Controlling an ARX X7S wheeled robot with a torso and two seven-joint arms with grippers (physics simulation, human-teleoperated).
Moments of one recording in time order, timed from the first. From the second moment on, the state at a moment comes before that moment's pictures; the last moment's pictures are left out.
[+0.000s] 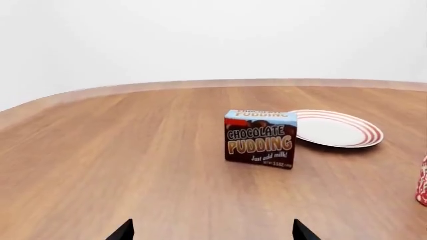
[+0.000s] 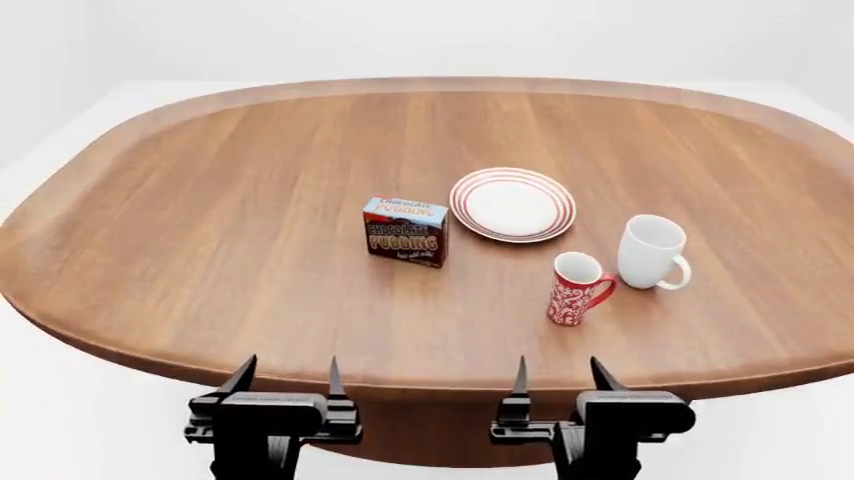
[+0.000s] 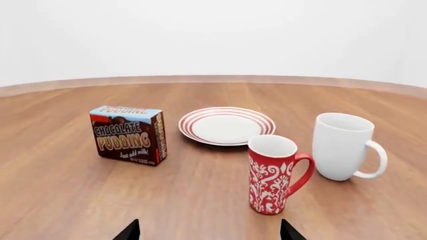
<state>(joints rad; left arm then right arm) -0.01 -0.09 0.10 0.02 -0.08 -0.02 -0.09 0.02 0.08 -0.11 -0.01 0.09 0.04 0.11</state>
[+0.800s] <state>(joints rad) -0.28 -0.17 0.11 0.46 -0.19 -0.66 -0.12 0.29 0.20 -0.07 -0.53 0.26 0.73 0.11</state>
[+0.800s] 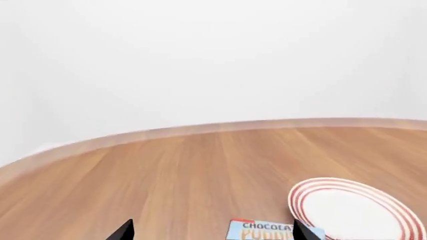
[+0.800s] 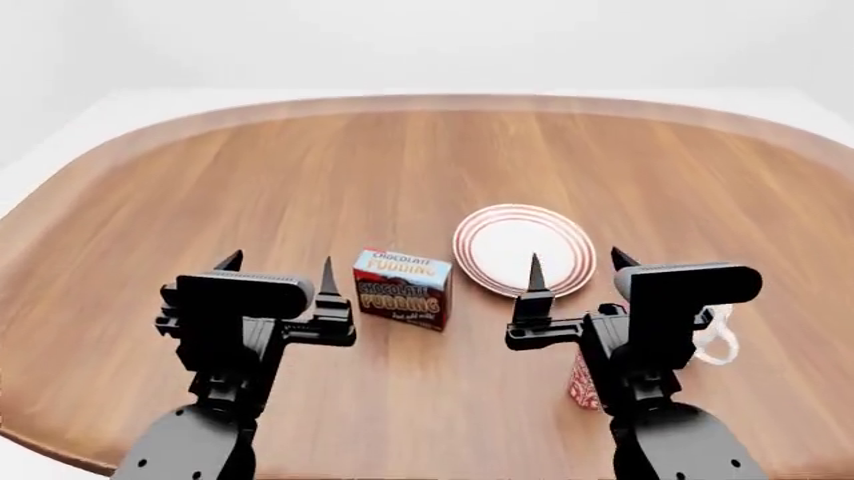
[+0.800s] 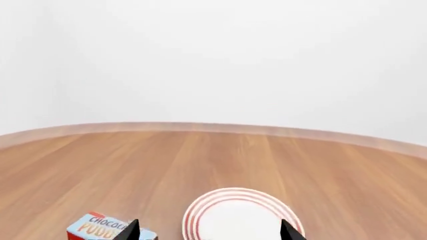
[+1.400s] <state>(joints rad) -0.29 -0.19 0.12 0.46 -0.20 -0.65 -0.14 0.28 0.21 -0.08 -0.51 0.27 0.71 0.12</state>
